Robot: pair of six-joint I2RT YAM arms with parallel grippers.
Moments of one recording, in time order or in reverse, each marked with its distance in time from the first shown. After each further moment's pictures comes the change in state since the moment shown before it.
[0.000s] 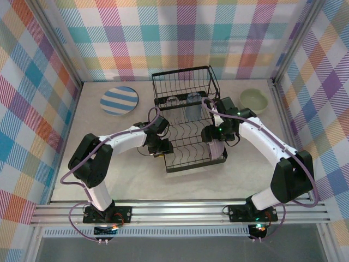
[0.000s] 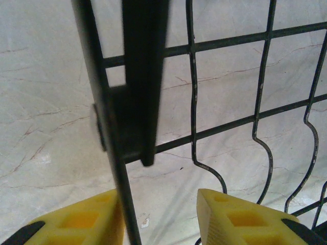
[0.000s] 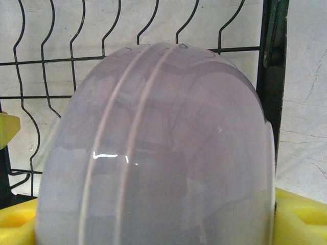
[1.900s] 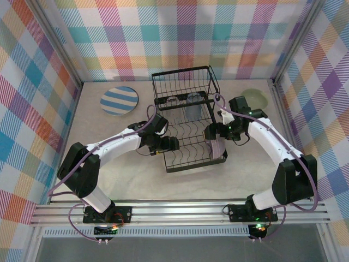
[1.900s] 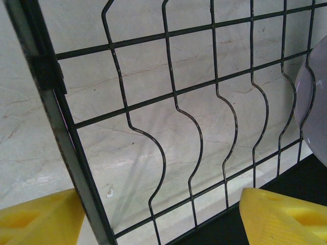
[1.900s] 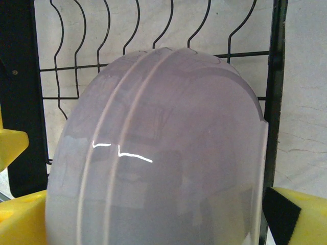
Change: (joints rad) left arm -0.020 -0.141 -0.019 0.014 0.003 0.009; right arm -0.157 -0.029 -0.053 0.041 -0.227 -0.096
